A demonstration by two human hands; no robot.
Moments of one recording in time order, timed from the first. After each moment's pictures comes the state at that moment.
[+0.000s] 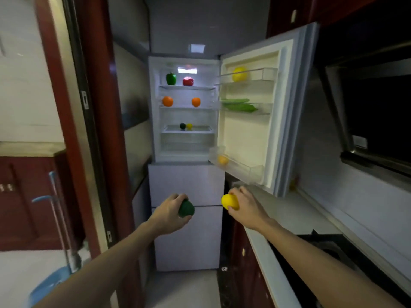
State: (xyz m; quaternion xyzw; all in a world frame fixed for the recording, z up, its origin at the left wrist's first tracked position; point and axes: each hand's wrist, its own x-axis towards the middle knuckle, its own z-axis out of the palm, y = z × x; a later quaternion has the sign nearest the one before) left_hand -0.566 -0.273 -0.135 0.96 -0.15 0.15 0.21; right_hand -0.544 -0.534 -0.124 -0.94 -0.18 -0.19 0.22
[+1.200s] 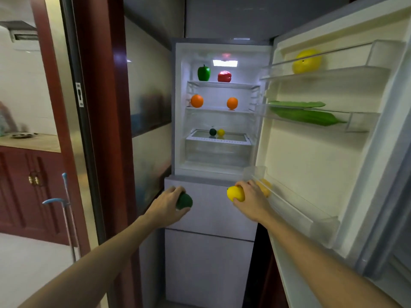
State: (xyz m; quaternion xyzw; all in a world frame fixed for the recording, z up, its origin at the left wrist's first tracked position) left_hand -0.296 -0.189 -0.132 0.96 -0.04 0.20 0.18; right_hand -0.221 -0.455 -0.106 -0.92 -0.23 -0.19 0.25
